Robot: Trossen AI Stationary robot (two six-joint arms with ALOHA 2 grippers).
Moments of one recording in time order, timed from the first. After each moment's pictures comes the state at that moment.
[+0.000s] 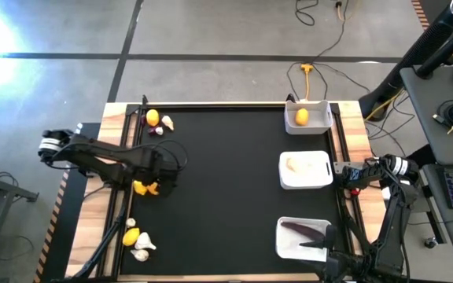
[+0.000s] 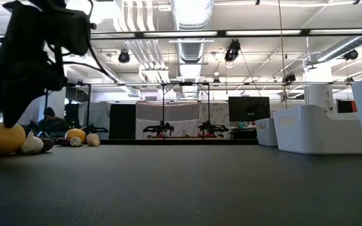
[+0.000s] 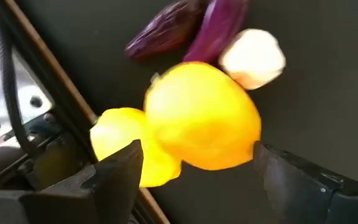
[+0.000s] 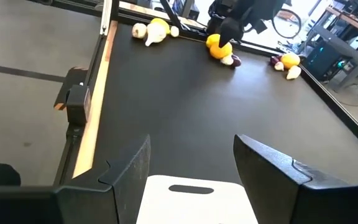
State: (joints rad) left arm -0.06 1.27 0.74 -1.20 0.04 -1.20; right arm 1.24 1.75 1.38 -0.99 1.14 1.07
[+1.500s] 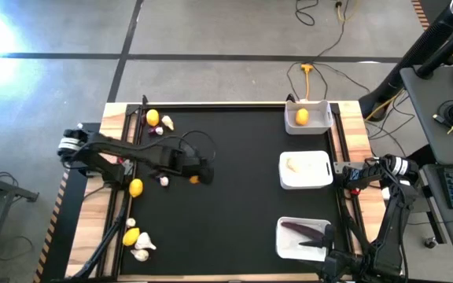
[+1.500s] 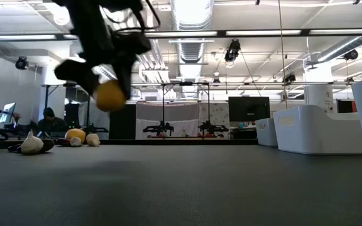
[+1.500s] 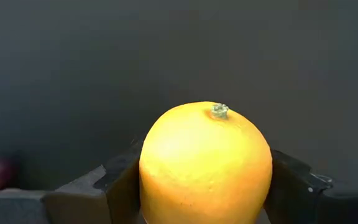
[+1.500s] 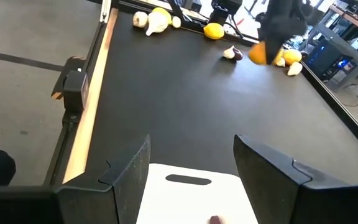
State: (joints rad) left arm -0.07 1.52 1.06 -0.78 -0.26 -1.31; right arm 1.24 1.75 1.35 -0.99 1.12 1.06
